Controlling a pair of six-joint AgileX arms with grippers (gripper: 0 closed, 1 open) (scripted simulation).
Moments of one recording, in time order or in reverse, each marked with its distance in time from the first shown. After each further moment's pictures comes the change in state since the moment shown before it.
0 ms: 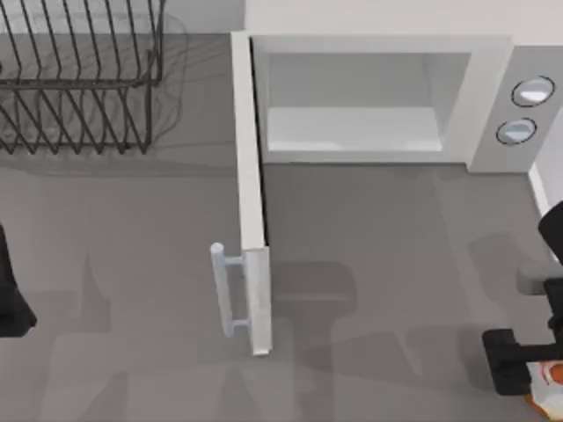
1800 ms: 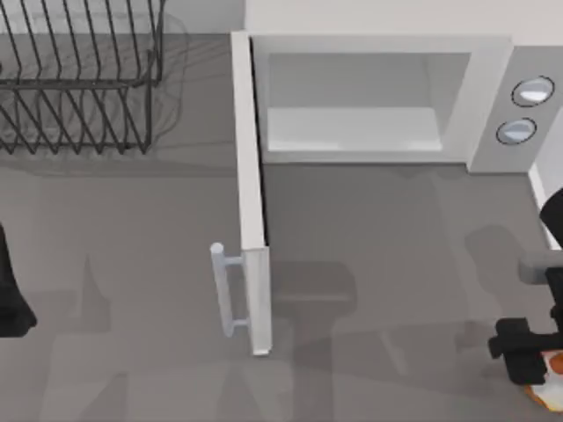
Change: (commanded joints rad) left arm 0.000 0.000 0.000 0.000 0.000 0.000; right arm 0.002 -0.098 0.092 -0.157 0.010 0.002
